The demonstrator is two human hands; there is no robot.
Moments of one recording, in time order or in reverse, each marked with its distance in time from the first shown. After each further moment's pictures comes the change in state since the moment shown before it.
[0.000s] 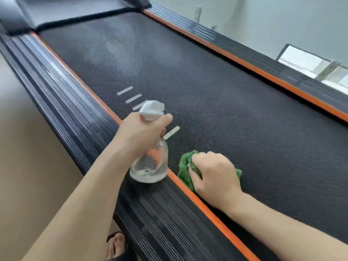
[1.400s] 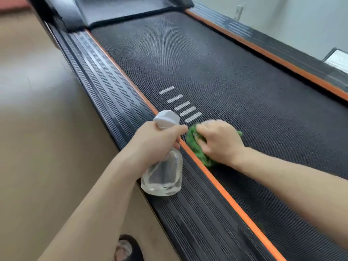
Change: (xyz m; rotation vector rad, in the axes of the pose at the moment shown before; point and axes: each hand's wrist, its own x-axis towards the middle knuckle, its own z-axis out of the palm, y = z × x) left_hand 0.003 -0.047 -0.058 -0.200 -0.078 -0.122; right_hand 0.128 -0.025 0.047 0.029 -0.032 -0.363
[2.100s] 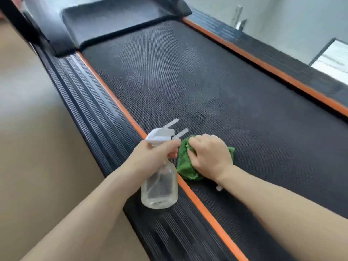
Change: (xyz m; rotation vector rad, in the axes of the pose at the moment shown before) left_hand 0.093 0.043 -0.044 -0.032 -0.078 -0.085; right_hand 0.090 0.014 0.029 0.002 -0.014 0.215
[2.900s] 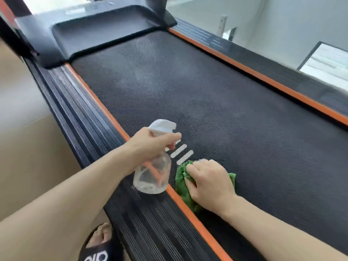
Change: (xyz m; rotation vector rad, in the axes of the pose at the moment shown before) left_hand 0.013 0.034 0.026 0.206 -0.076 0.086; right_hand -0.078 0.002 -0.016 0.034 0.011 -0.009
